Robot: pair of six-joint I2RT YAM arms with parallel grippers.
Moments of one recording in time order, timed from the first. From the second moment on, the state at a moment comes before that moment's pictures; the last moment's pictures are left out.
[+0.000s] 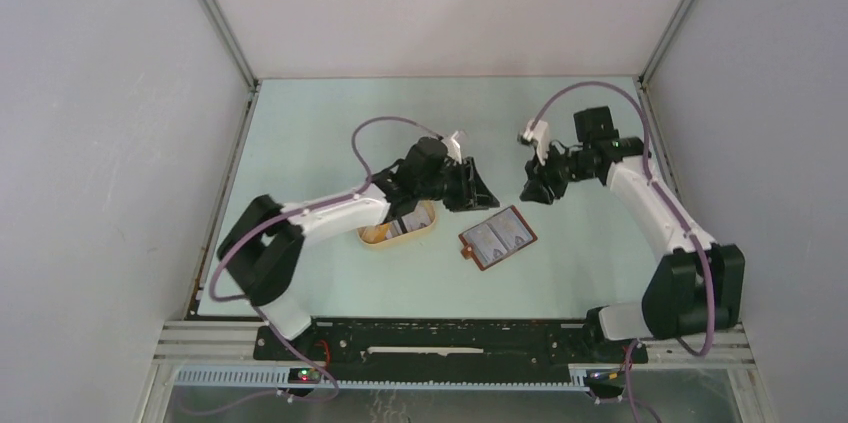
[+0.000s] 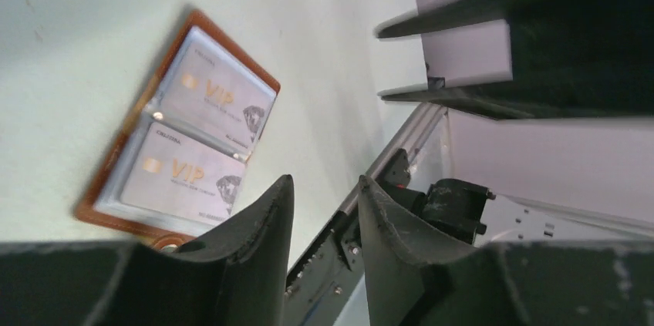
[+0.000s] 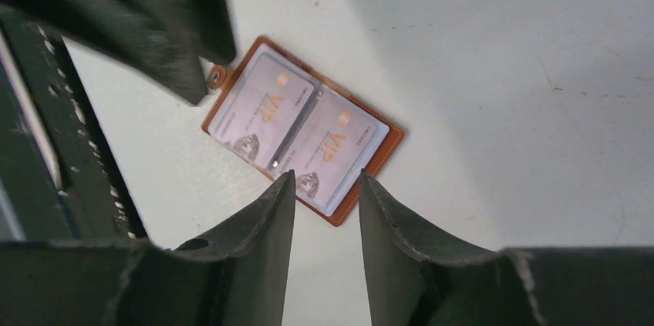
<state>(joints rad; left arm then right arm) -0.80 1.72 1.08 0.09 0.41 -0.96 0.14 1.34 1.05 -0.77 -0.74 -0.76</state>
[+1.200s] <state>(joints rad) -0.74 0.75 0.49 0.05 -0.30 -0.69 0.13 1.72 1.15 -0.84 -0.73 -0.43</state>
